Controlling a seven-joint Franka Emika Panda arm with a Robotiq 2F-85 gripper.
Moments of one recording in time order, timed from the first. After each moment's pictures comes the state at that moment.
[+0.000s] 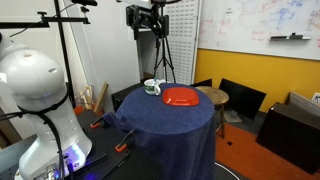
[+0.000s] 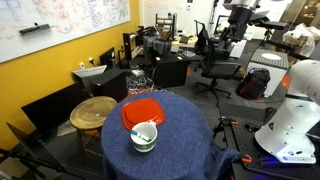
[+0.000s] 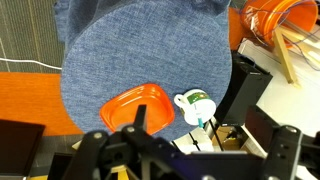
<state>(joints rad) -0.04 -0.86 -0.49 -2.54 -0.02 1.86 -0.54</state>
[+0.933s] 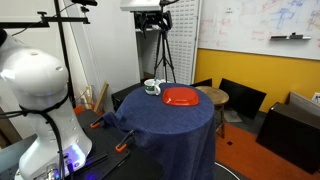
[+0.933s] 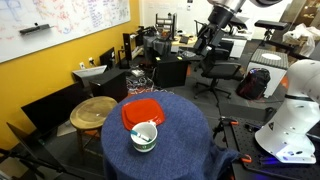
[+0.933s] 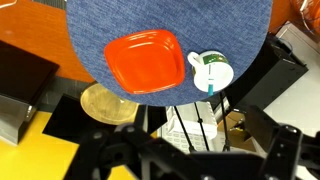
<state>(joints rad) 0.08 -0.72 -0.34 -2.57 -0.01 2.25 -0.54</state>
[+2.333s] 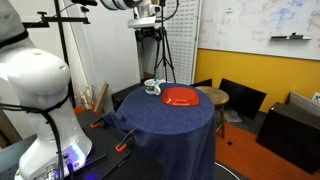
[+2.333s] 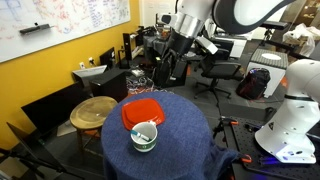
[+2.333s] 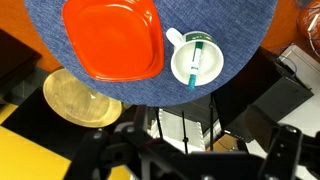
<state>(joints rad) 0.13 -0.25 -0.06 -2.36 0.03 2.42 -0.40</state>
